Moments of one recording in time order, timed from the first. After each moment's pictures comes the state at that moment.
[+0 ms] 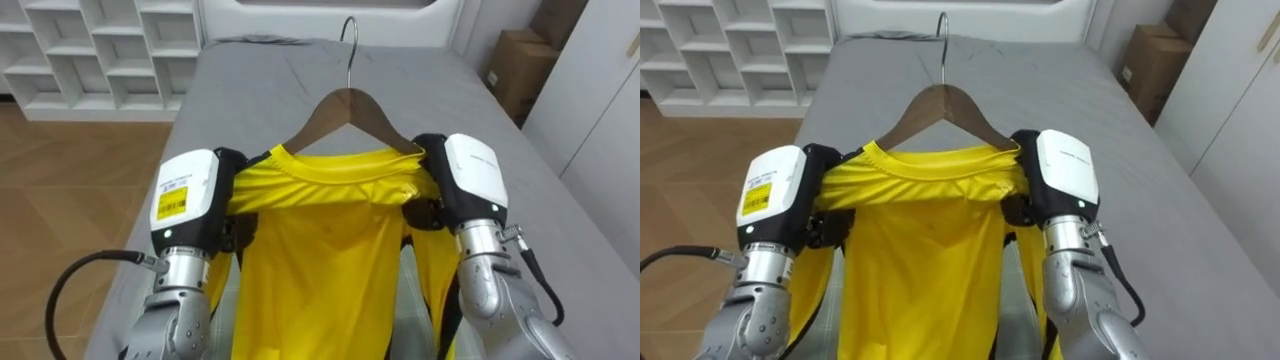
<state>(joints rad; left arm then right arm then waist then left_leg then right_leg) -0.21 0.24 -0.22 0.10 0.82 0.13 0.36 -0.43 -0.27 0.25 0.42 -0.67 0.06 -0.39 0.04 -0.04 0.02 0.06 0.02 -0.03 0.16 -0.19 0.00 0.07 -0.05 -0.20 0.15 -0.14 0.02</state>
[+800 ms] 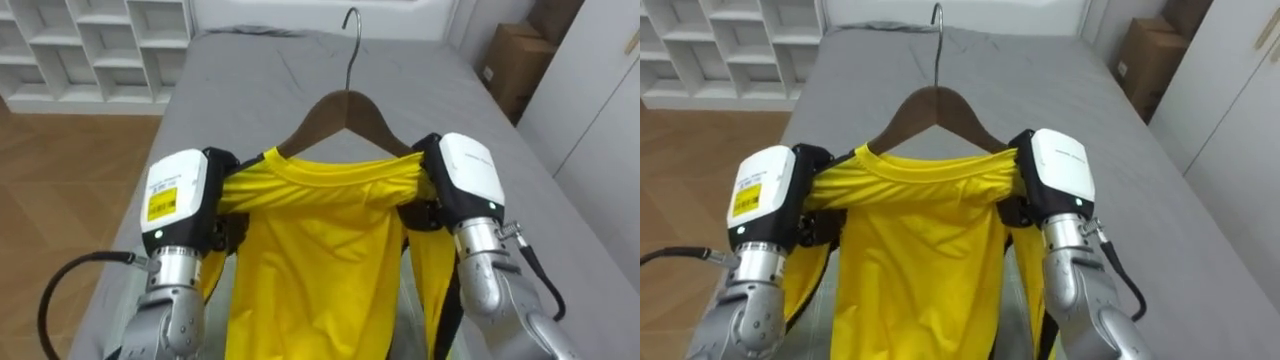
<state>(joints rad) -0.22 0.23 -0.18 0.12 0.82 0.15 0.35 -0.44 -0.28 0.27 0.42 -0.67 0.04 -0.34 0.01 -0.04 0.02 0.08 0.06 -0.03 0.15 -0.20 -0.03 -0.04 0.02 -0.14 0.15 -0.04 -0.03</state>
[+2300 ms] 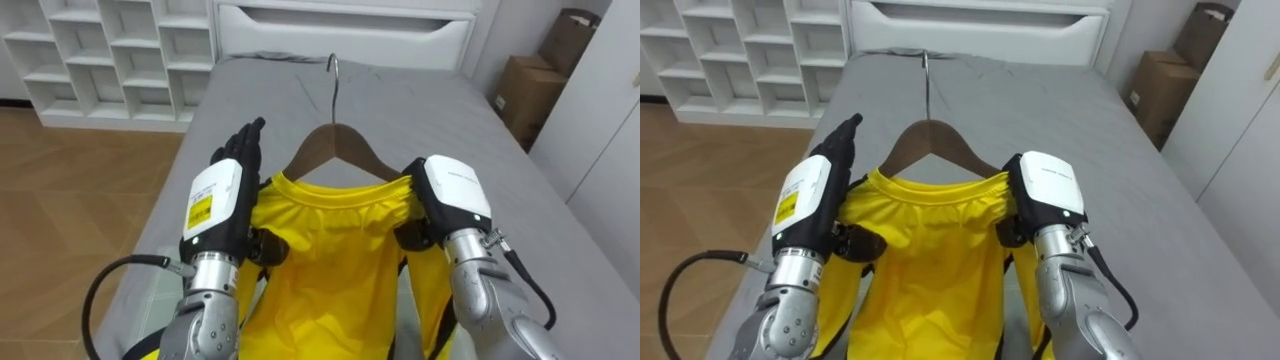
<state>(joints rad) -0.22 0.18 -0.28 0.12 0.66 0.15 0.34 -0.45 -0.26 0.28 0.50 -0.75 0.09 -0.27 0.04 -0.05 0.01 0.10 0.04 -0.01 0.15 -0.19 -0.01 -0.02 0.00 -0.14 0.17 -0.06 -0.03</state>
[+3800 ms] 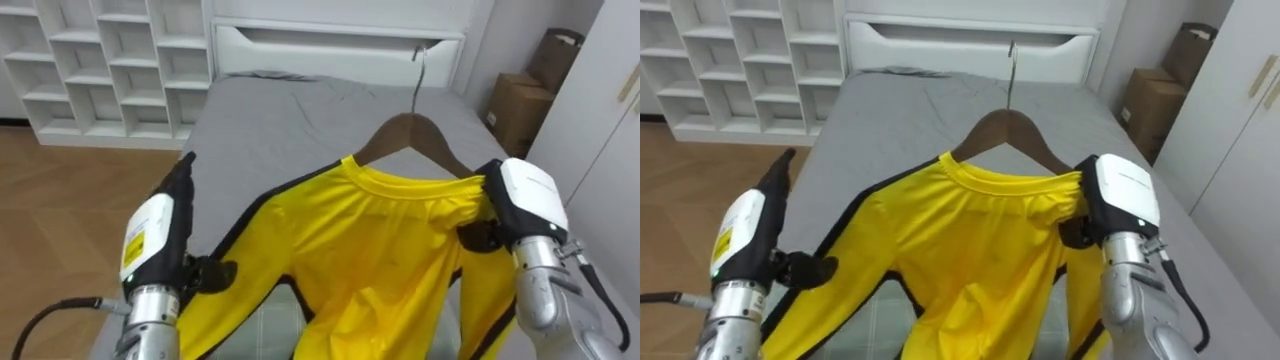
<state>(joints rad) -0.05 0.26 -0.07 0.20 0.49 0.10 0.35 -0.32 -0.37 0.05 0.50 -0.70 0.05 -0.29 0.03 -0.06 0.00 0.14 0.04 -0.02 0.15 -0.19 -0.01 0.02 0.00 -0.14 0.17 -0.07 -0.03</state>
